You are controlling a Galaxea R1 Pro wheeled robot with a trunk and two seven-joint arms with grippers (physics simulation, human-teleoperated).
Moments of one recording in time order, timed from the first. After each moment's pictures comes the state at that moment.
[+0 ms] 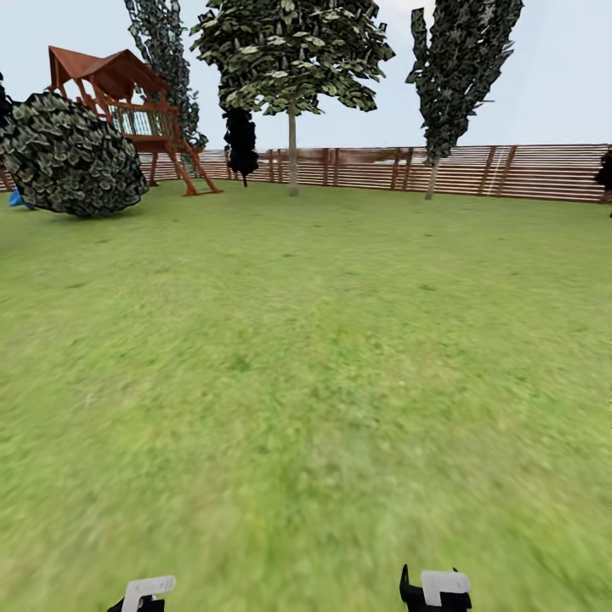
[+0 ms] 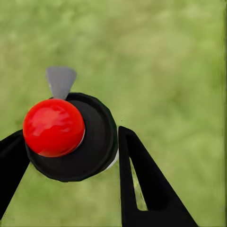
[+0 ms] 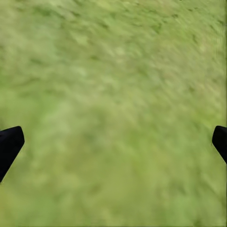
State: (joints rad) left arm -0.33 0.09 0.33 -0.23 -0.22 -0.29 -0.01; right arm -0.40 0.07 0.04 -0.03 0.26 -0.63 -0.56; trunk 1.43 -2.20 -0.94
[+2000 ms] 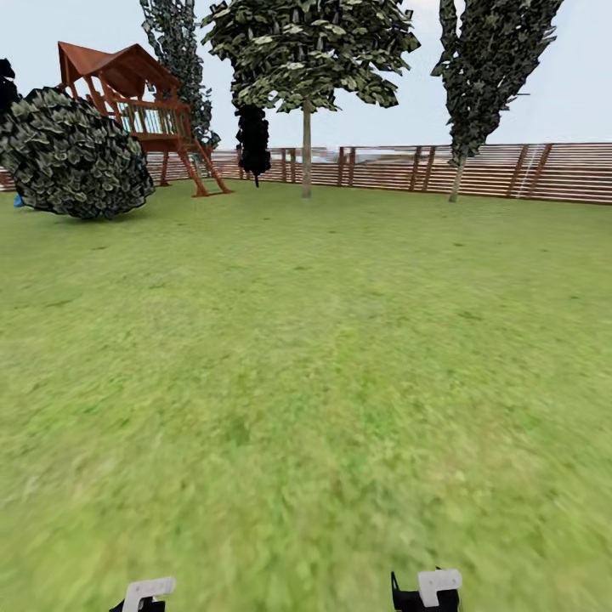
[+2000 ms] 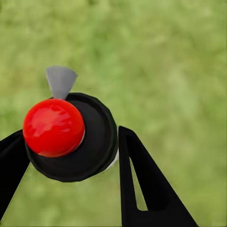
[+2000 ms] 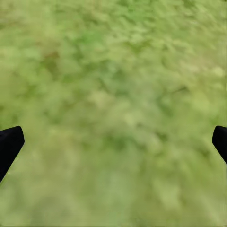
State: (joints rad) left arm -0.33 0.09 0.33 -0.23 -0.22 -0.29 -0.01; right arm -0.40 0.02 0.03 -0.03 0.17 -0.63 -0.23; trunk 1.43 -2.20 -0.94
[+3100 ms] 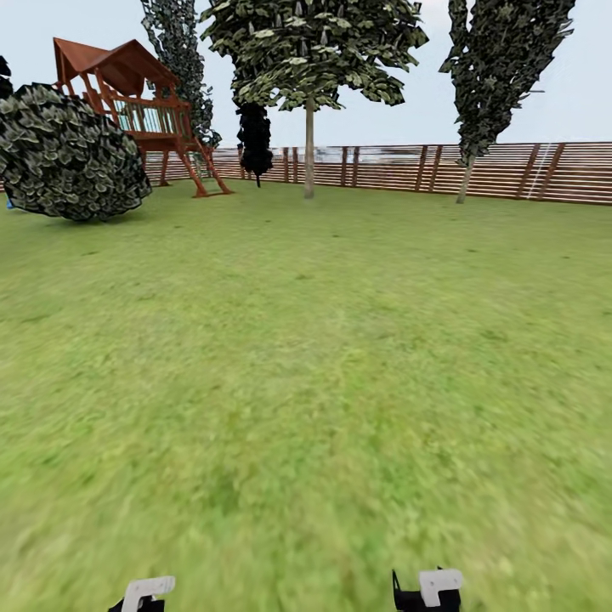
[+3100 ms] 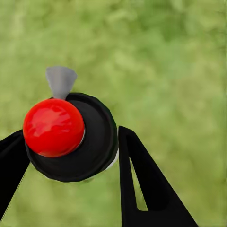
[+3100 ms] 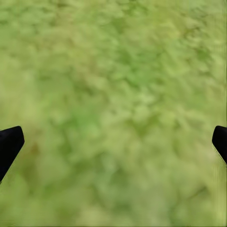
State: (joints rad) left arm -0.33 0.09 0.33 -0.23 -0.22 -0.29 -0.01; right arm -0.40 0.02 0.04 -0.03 0.17 -0.63 -0.23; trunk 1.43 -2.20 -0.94
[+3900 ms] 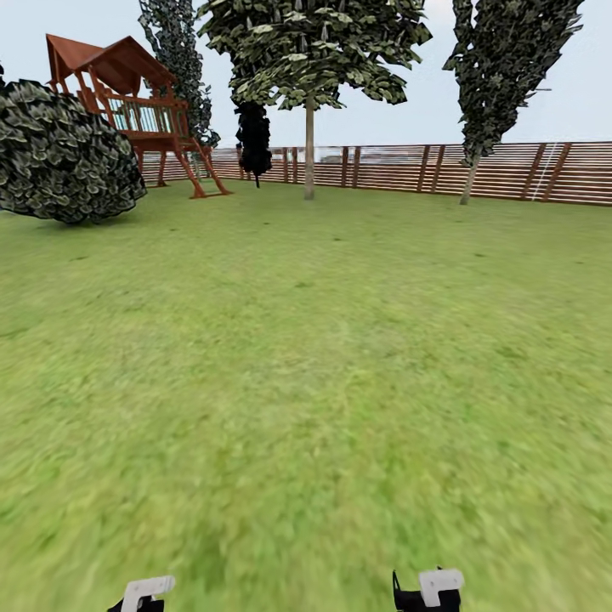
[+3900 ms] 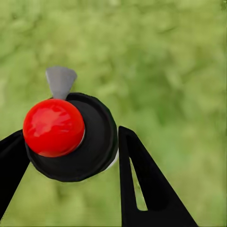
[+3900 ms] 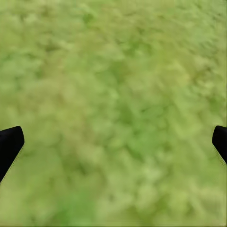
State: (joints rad) left arm -0.33 0.09 0.34 -0.23 -0.22 -0.29 -0.01; right arm -0.40 0.02 0.04 -0.03 0.17 -0.63 -0.23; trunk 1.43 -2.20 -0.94
